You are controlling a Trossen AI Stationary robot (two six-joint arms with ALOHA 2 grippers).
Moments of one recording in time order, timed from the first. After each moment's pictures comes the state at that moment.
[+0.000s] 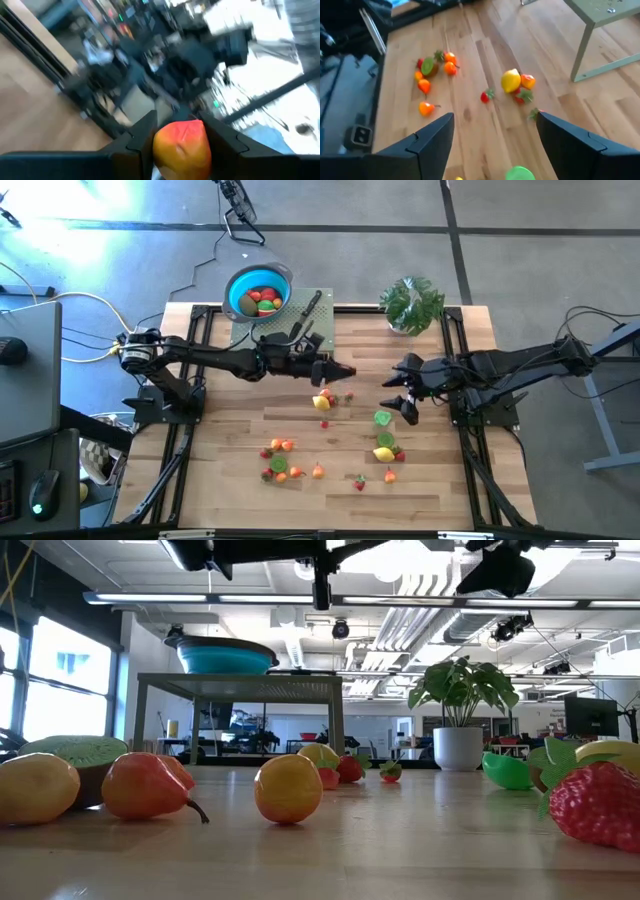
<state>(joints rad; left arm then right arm) 0.08 1.59 1.07 0.66 0.17 -0.99 0.18 0.98 0.91 -0.56 0.15 0.48</state>
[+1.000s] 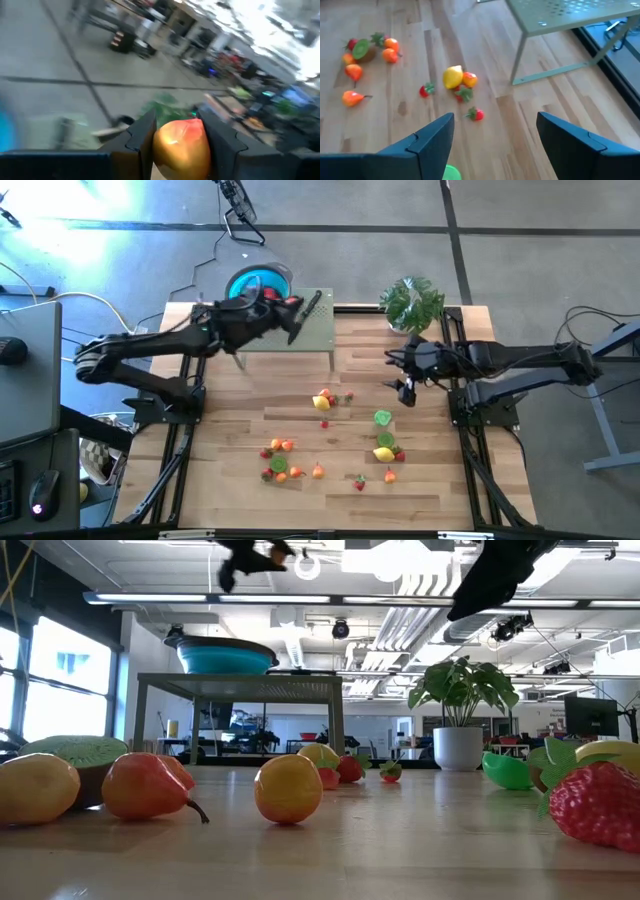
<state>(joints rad) 0.25 1.18 1.07 0.12 -0.48 -0.63 0.00 0.98 0.91 -0.64 0.18 0.19</state>
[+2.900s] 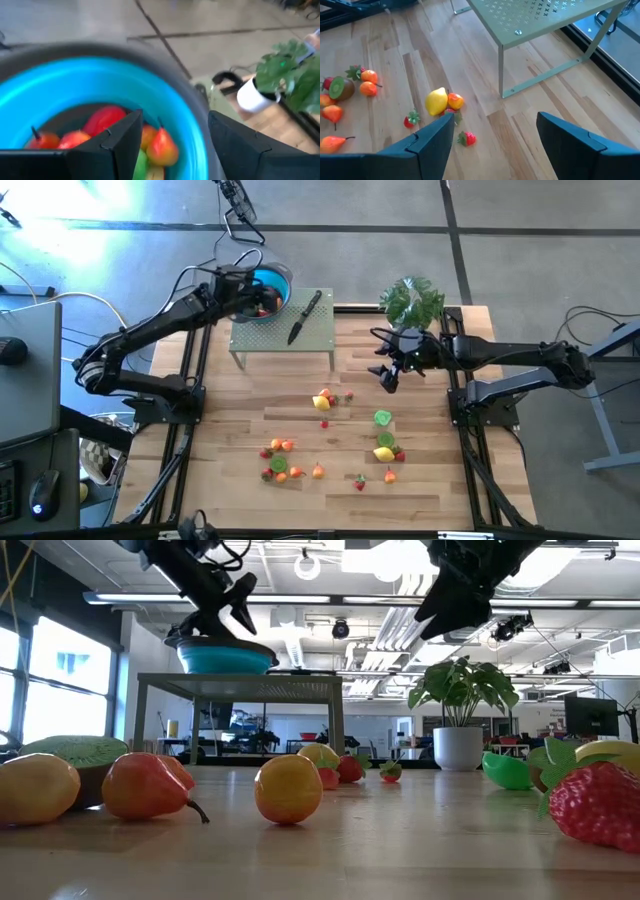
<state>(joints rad) 0.69 1.19 1.07 -0.29 -0.17 -0.44 -0.15 1.10 0.91 -0.48 0.12 0.26</state>
